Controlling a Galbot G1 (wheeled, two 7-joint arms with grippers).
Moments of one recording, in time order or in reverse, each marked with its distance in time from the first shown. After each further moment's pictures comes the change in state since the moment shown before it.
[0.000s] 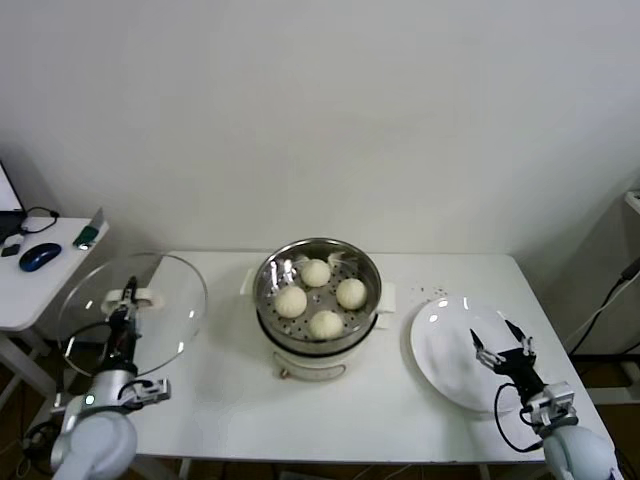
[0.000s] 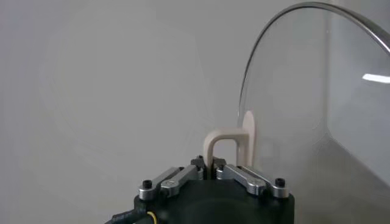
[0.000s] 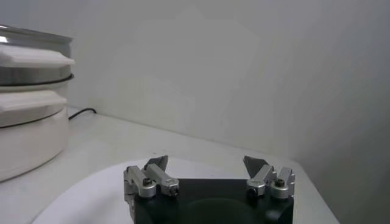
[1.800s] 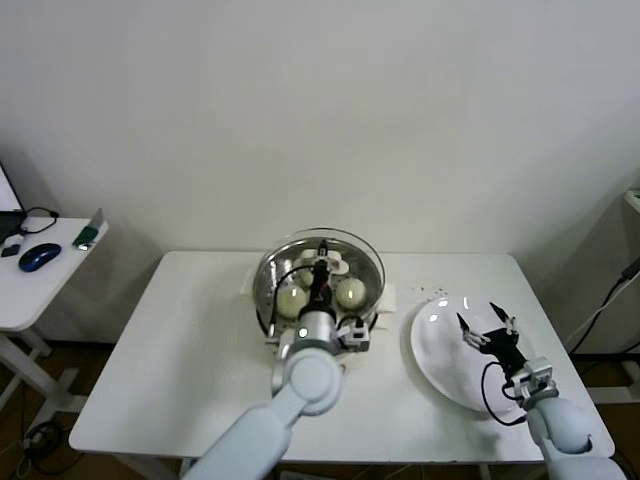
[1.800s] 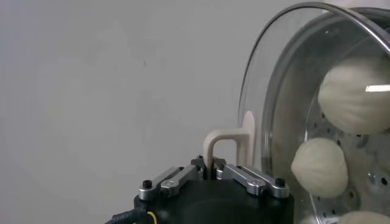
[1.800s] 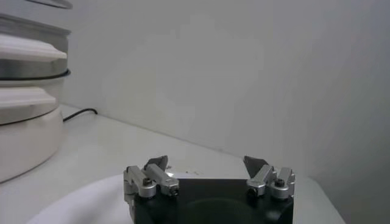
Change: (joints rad) left arm -0.615 -0.382 0.767 0.163 0.314 0.310 0.466; right arm 0.149 -0.007 -0.086 -0.118 -0.042 0.023 -0.007
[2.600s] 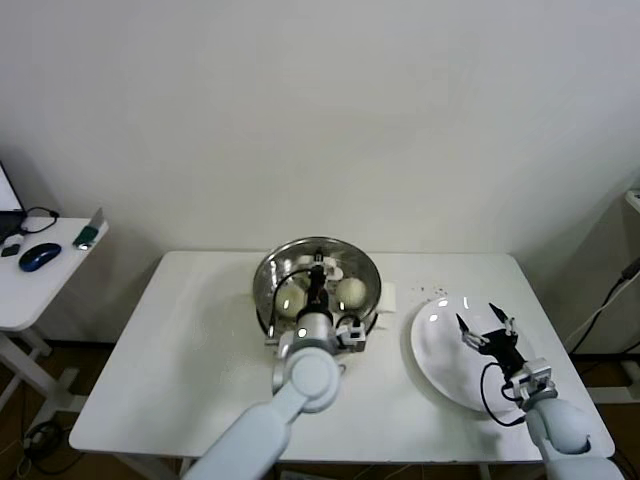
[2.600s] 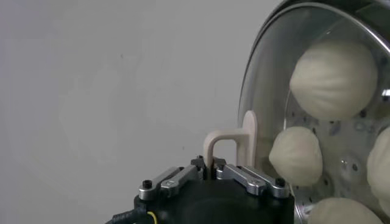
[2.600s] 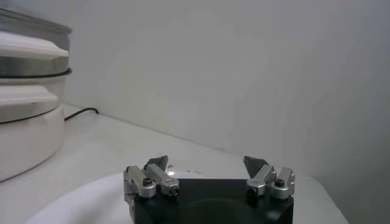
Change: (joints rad) left arm 0.001 -0.002 -0.010 0.048 0.004 0.001 0.018; right arm 0.003 0.009 0.003 -0.011 -0.007 0.009 -0.007
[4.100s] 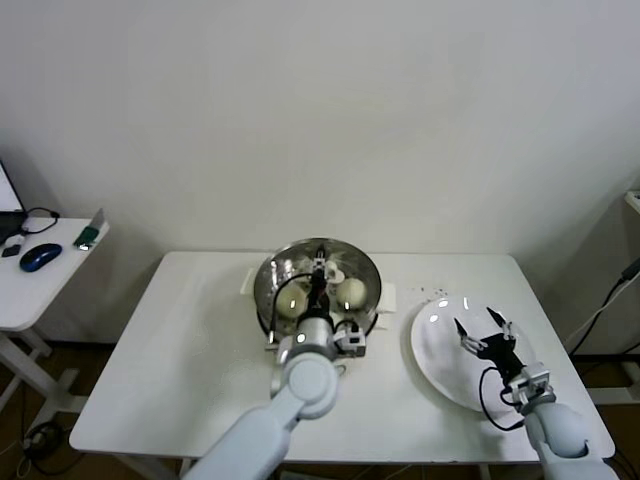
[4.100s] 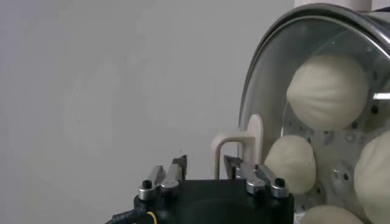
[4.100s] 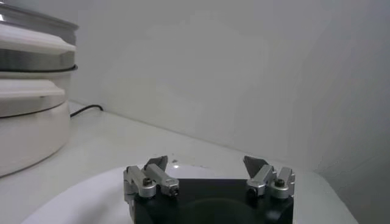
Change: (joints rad) left arm 0.020 0.013 0.009 -0.014 -0.083 -0.001 -0.061; right arm -0.003 0.027 0.022 -0.021 -0.023 0.013 -0.034
